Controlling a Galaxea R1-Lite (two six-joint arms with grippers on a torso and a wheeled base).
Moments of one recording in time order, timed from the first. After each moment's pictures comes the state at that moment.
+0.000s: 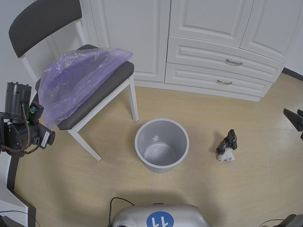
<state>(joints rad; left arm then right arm) -0.27 1.38 -0.81 -0.01 0.59 0.38 0.07 0.89 -0.59 -0.23 0.05 0.11</state>
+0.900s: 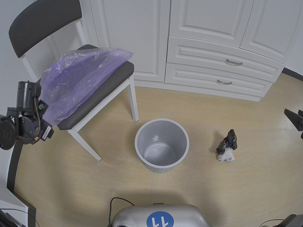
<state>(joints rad) -0.14 1.56 -0.85 -0.16 0.64 0.54 0.04 0.89 -0.59 -0.23 0.05 0.11</state>
